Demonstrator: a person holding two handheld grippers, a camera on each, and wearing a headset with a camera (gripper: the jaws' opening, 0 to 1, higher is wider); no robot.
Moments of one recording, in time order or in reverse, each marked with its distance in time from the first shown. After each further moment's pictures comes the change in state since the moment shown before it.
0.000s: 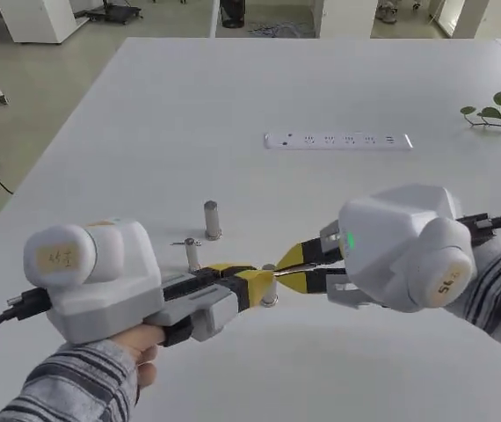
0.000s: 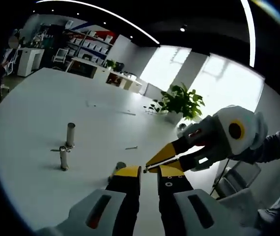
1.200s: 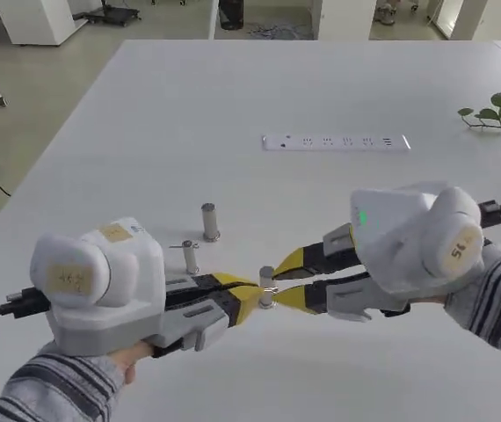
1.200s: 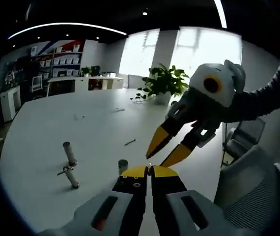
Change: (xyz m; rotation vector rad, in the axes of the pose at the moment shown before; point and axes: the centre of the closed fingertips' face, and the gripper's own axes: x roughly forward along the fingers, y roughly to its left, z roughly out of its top) left arm -0.006 -0.006 -0.017 0.409 0.126 -0.054; right arm -0.006 0.013 0.006 0.397 -0.133 0.100
